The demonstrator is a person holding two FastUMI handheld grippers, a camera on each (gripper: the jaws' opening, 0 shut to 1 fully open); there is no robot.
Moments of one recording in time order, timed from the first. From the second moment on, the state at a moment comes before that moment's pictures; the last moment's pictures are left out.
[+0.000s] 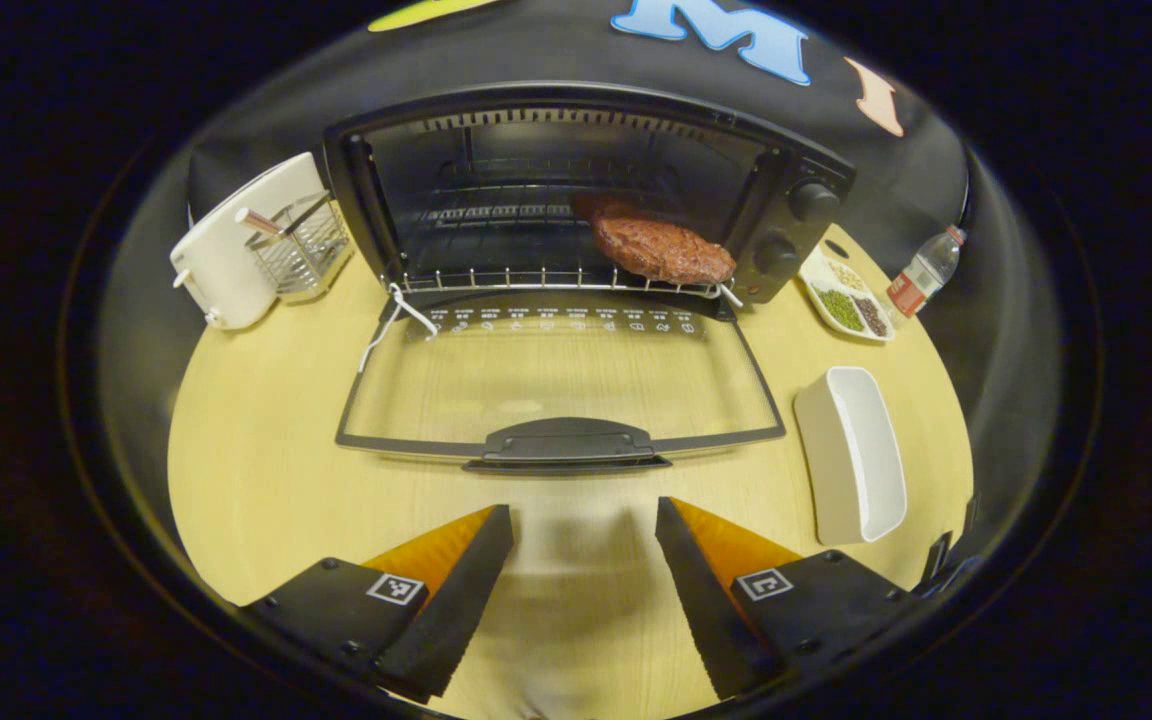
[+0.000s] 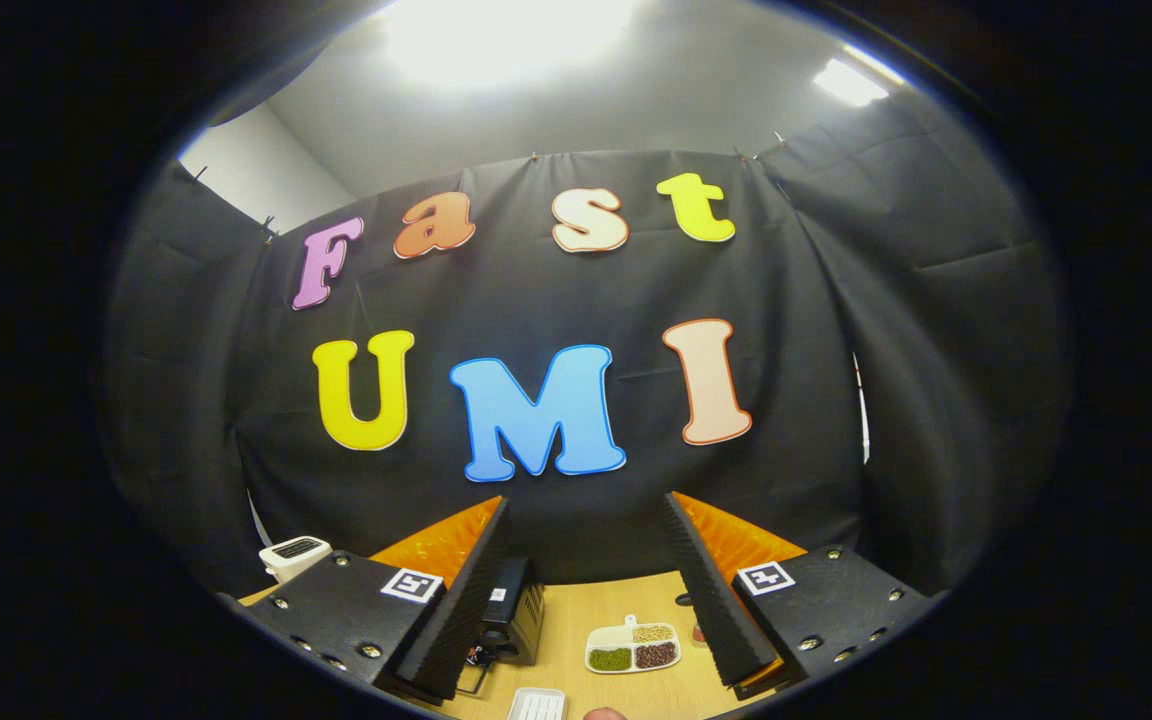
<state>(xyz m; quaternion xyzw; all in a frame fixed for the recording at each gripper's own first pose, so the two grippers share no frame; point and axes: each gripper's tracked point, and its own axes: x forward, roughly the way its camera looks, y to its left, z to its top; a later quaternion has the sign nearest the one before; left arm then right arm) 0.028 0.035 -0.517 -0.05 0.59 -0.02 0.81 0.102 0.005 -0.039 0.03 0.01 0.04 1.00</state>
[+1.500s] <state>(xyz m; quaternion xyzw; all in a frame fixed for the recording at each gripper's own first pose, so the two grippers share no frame) 0.059 0.042 -0.462 -0.10 0.54 -0.02 0.83 0.105 -0.002 -0.058 0.05 0.04 0.05 1.00</state>
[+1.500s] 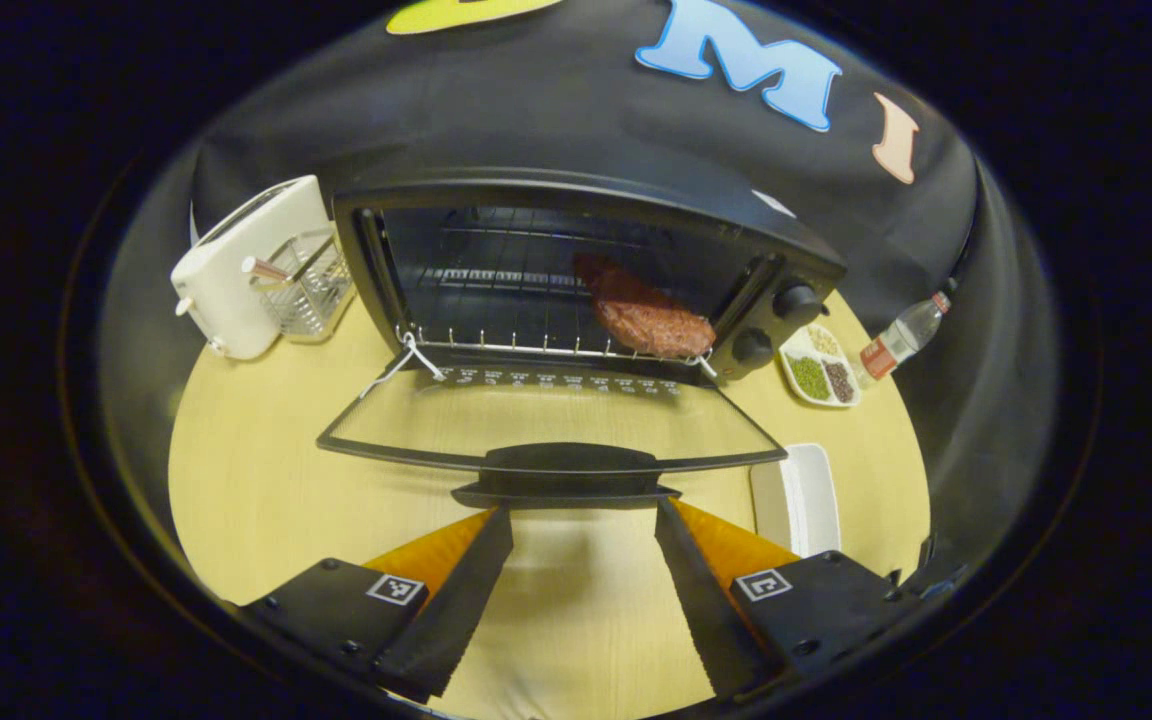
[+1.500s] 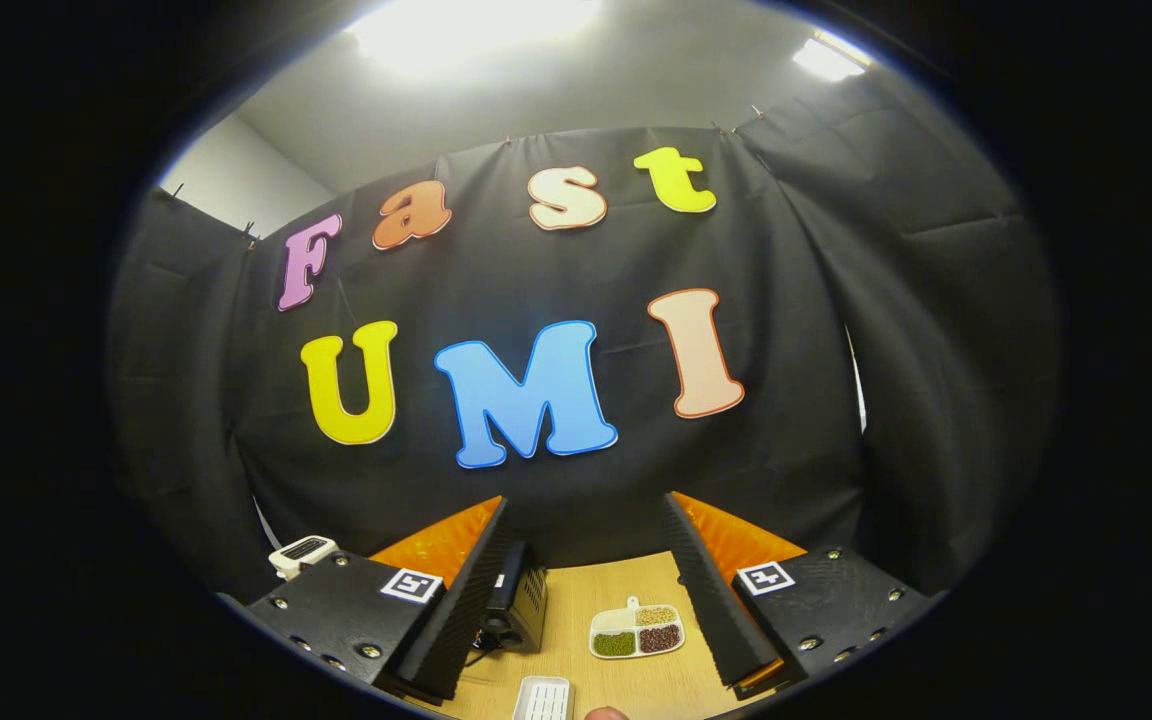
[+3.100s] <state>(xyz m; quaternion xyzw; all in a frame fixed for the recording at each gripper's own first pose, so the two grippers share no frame) 0.117 0.046 -0.265 -0.05 0.31 -0.02 0.95 0.107 -0.003 -0.068 0.05 0.07 0.05 0.99</state>
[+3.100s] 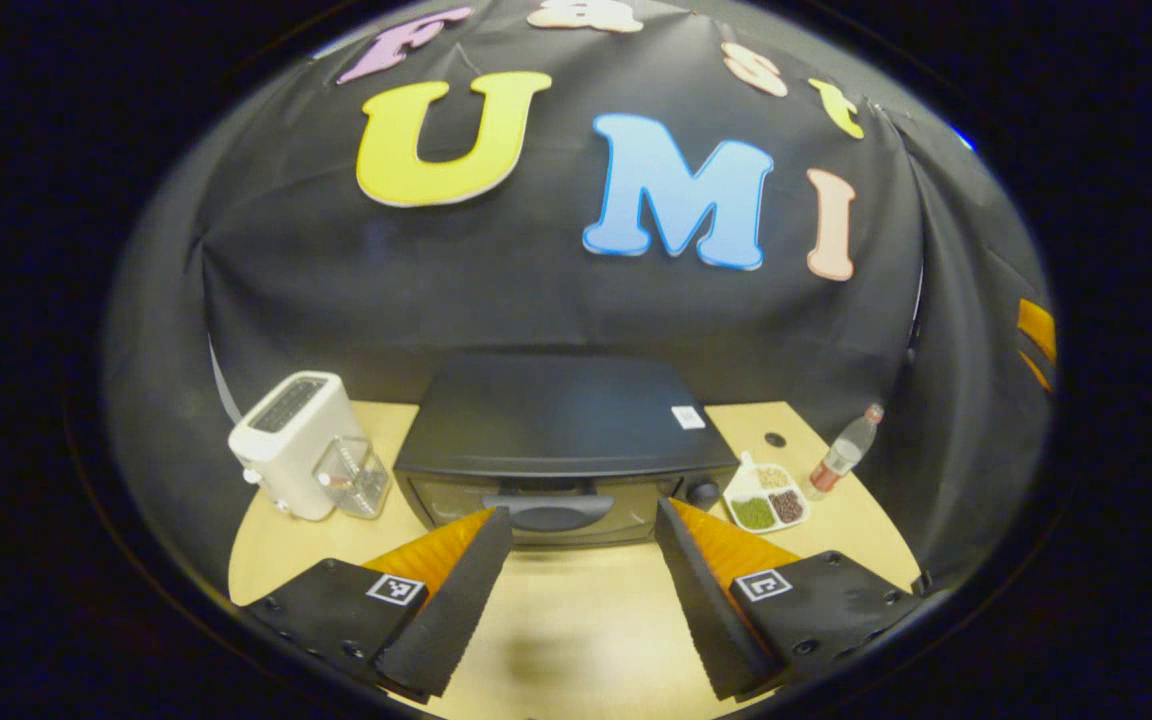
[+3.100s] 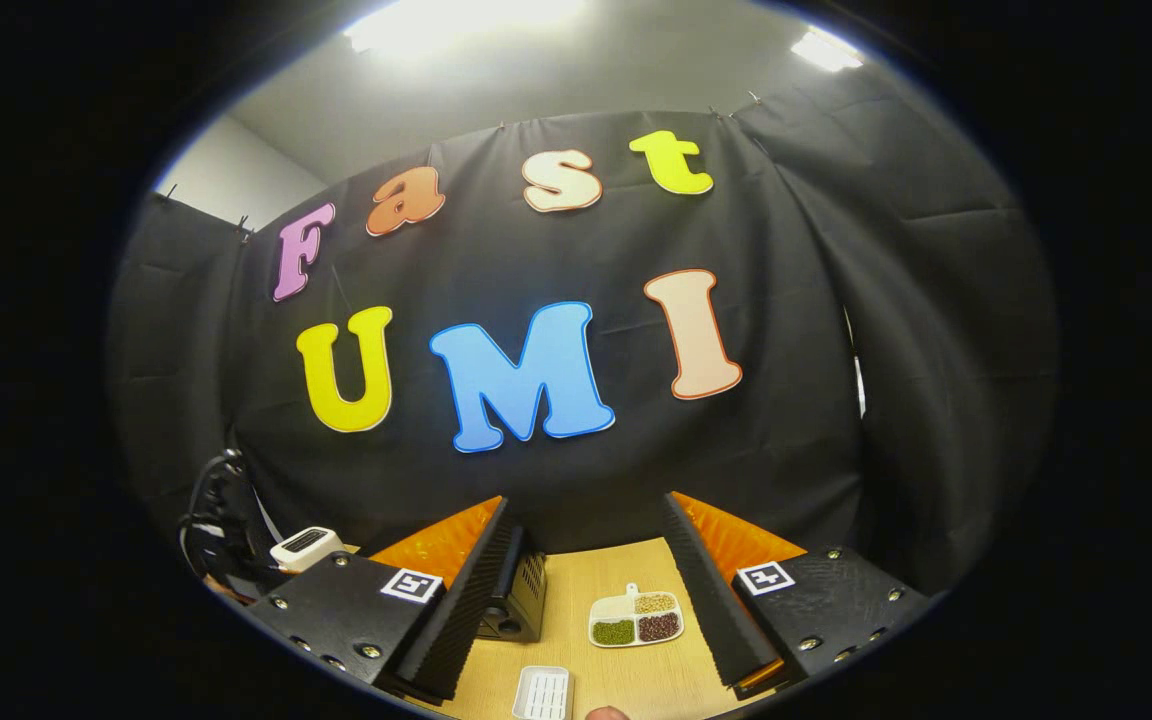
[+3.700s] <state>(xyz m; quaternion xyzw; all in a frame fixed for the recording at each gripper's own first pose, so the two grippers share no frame) 0.079 0.058 -0.041 0.01 0.05 0.04 1.00 0.111 0.045 -0.014 0.04 0.03 0.08 1.00</state>
